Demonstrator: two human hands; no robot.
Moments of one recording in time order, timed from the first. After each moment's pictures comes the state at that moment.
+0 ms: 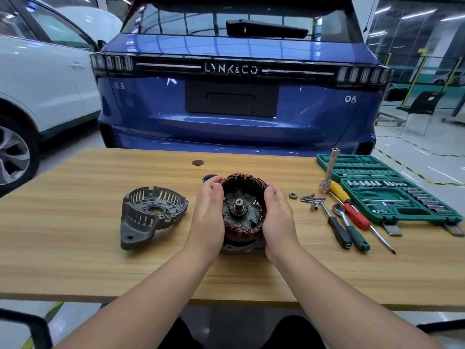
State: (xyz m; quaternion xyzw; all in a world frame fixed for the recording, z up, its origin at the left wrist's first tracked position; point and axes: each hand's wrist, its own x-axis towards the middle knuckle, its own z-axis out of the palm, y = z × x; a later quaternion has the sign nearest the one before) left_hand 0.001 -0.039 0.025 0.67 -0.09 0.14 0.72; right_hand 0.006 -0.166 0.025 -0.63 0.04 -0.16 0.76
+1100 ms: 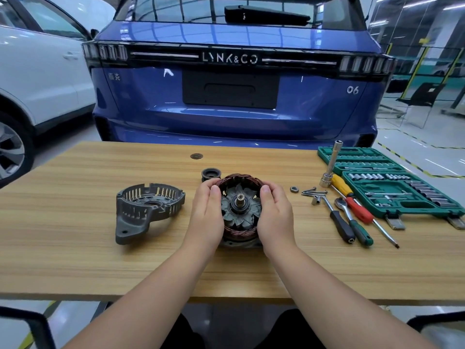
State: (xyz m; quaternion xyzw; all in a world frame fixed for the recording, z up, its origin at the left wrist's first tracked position) left_hand 0.011 -0.034 0.010 0.70 -0.03 0.14 0.70; right_hand 0.008 -0.159 0.016 -0.71 0.06 -0.23 0.66
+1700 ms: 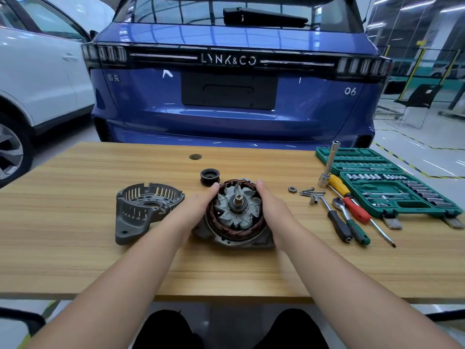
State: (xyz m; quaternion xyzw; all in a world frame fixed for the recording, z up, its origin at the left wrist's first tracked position) left_hand 0.040 0.003 0.033 0.76 0.08 -0.15 0.63; right_hand 0.024 -0.183 0.032 -0.72 0.15 0.08 0.67
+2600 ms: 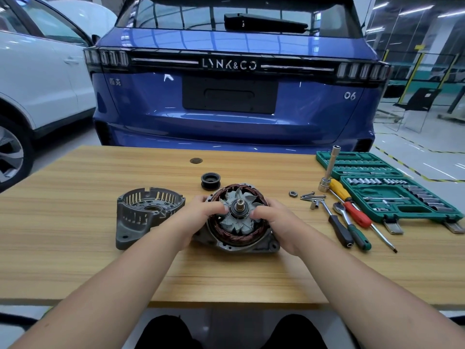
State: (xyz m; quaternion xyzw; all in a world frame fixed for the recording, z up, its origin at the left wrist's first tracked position) left_hand 0.048 0.007 0.023 0.76 0.04 -0.16 0.62; right_hand 0.032 -0.207 0.017 -0.72 0.03 0.12 0.68
